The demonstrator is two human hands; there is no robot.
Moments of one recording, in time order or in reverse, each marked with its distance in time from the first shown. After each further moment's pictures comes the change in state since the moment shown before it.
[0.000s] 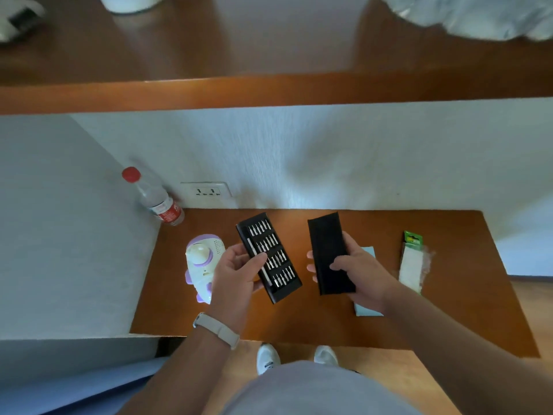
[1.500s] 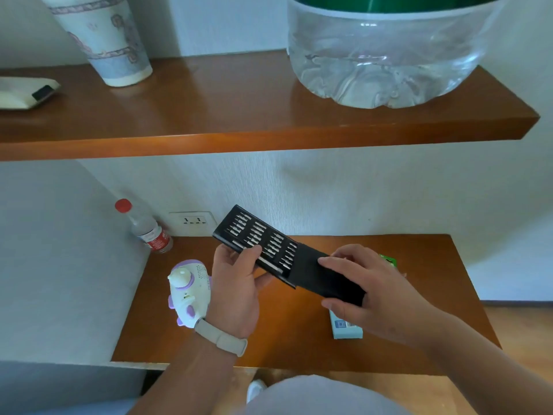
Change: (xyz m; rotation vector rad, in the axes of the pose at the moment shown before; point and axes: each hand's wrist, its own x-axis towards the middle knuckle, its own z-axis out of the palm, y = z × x) left_hand -0.047 0.052 0.065 -0.370 -0.096 0.158; right_hand -0.099 -0.052 -0.039 -1.355 0.143 -0.755
